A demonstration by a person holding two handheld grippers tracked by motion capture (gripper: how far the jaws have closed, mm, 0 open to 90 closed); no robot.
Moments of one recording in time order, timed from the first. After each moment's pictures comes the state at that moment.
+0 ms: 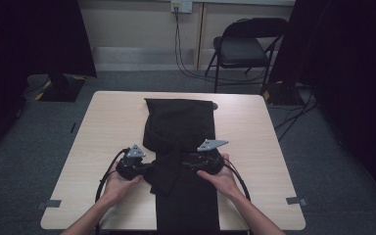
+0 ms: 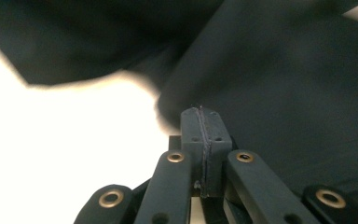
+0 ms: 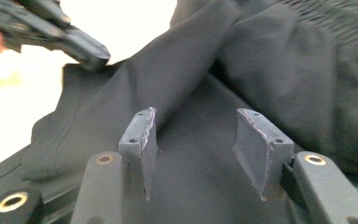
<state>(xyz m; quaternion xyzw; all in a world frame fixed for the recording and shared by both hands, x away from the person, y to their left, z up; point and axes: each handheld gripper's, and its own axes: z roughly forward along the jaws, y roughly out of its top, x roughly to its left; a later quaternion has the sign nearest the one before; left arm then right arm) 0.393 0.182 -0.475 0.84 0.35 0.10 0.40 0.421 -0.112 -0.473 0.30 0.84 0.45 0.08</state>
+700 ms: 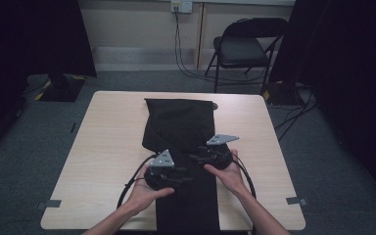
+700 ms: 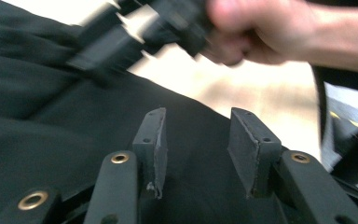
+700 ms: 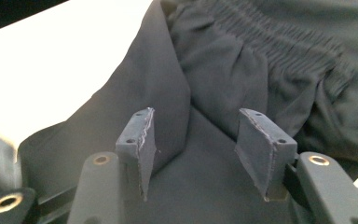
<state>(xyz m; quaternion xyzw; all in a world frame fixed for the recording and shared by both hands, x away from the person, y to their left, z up) 0.364 0.105 -0.441 0.83 0.25 0.04 0.50 0.427 -0.133 -0.457 0.32 0.82 0.46 0.11</state>
